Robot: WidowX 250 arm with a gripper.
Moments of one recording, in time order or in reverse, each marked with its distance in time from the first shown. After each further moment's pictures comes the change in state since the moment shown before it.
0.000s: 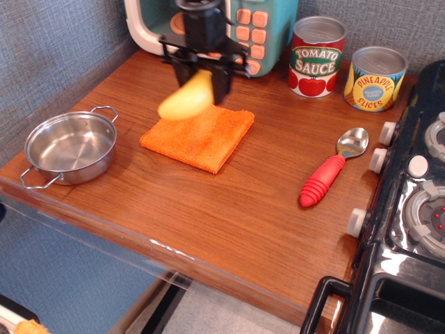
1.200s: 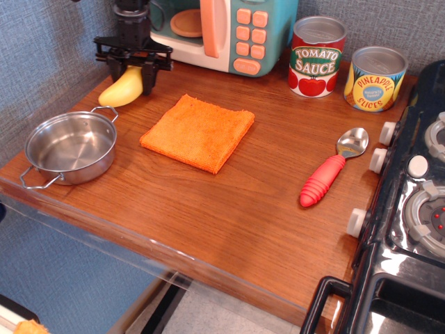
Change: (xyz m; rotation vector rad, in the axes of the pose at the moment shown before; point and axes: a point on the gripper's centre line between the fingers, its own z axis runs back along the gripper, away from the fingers) arm 0.045 0.124 -0.051 0.151 0.055 0.244
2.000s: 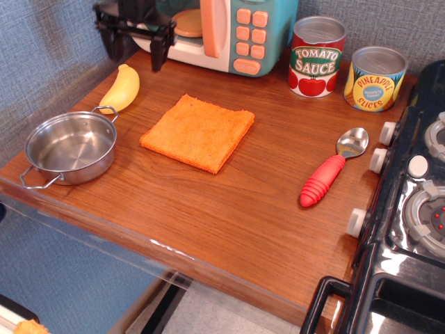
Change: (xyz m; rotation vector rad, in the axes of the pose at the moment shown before) arm -0.015 -0.019 0.059 0.018 -0.142 -0.153
